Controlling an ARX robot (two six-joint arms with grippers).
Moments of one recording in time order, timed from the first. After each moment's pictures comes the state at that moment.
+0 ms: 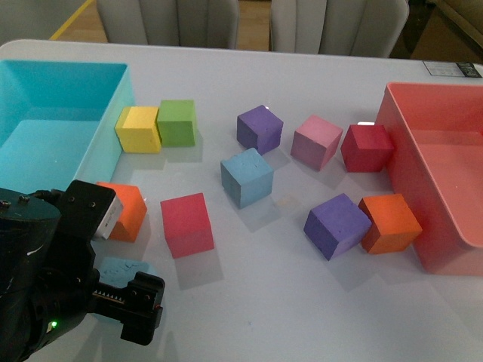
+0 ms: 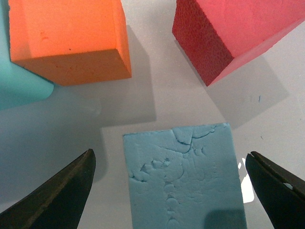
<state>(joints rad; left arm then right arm) -0.41 2.14 0.40 0.86 -0.09 -0.12 0.00 0.00 0.02 0.00 0.00 -0.01</state>
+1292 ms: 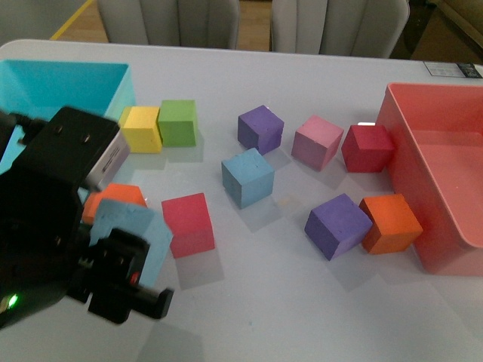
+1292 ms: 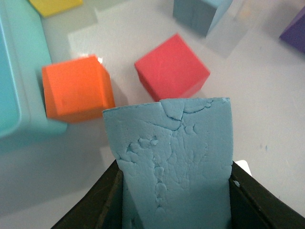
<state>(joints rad) -0.52 1.65 0.44 0.39 -0.11 -0.10 0.00 0.00 0.02 0.00 0.00 -0.01</state>
